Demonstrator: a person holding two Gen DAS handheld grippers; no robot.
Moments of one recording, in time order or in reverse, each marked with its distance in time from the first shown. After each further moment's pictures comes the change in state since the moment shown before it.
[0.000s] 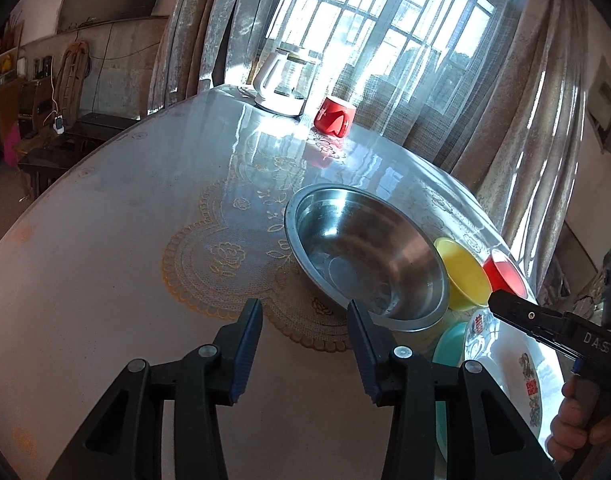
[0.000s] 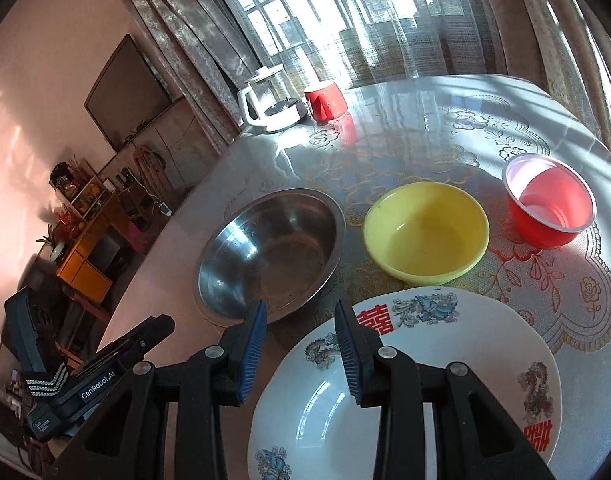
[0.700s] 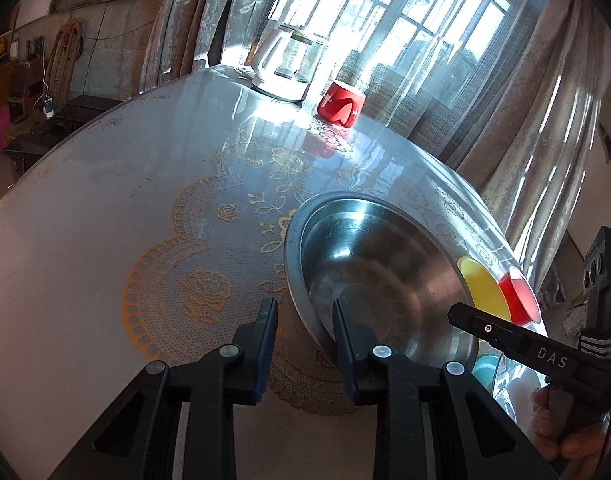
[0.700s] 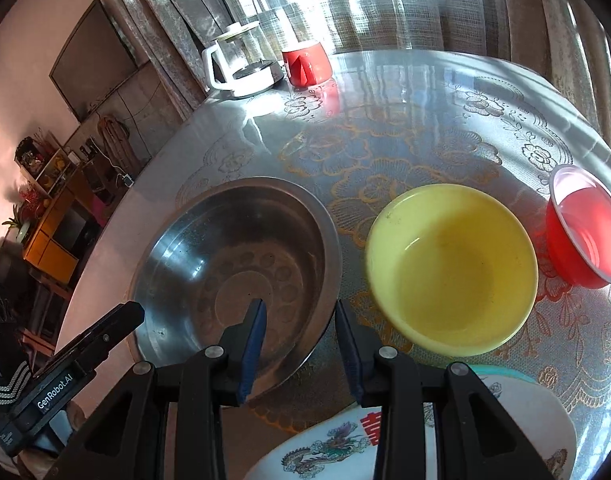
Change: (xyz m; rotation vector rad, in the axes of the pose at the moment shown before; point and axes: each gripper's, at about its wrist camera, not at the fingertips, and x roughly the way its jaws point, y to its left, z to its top) left arm 0.058 0.006 0.027 -0.031 0.050 -0.037; right arm 0.075 -0.005 0.034 -0.015 0.123 -0.125
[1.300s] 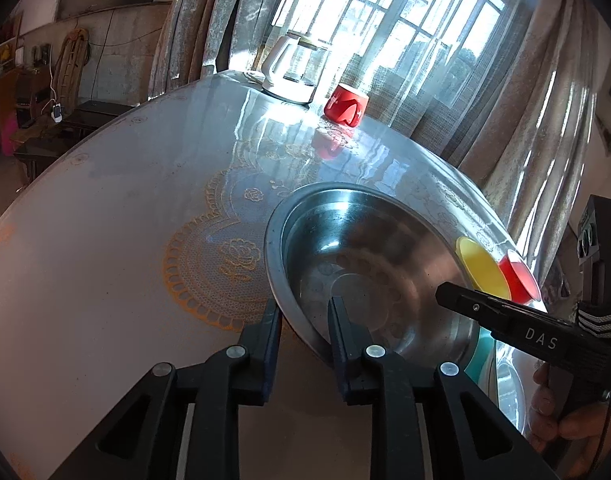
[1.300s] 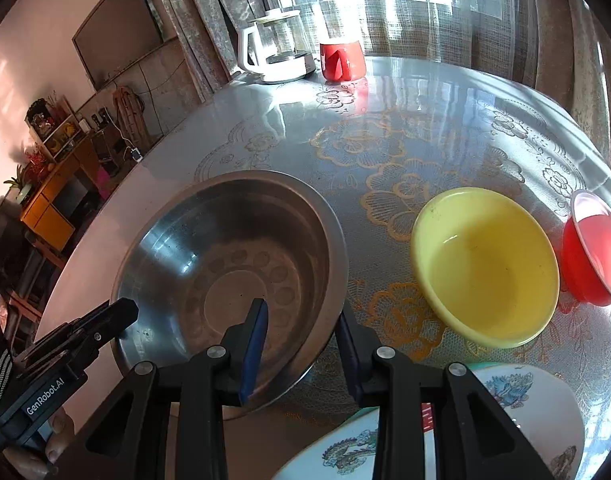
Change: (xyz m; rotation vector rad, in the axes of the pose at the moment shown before) left arm -0.036 0.013 -0.029 0.006 -0.018 0.035; right arm 0.000 0.032 -0.015 -0.126 -0.002 0.009
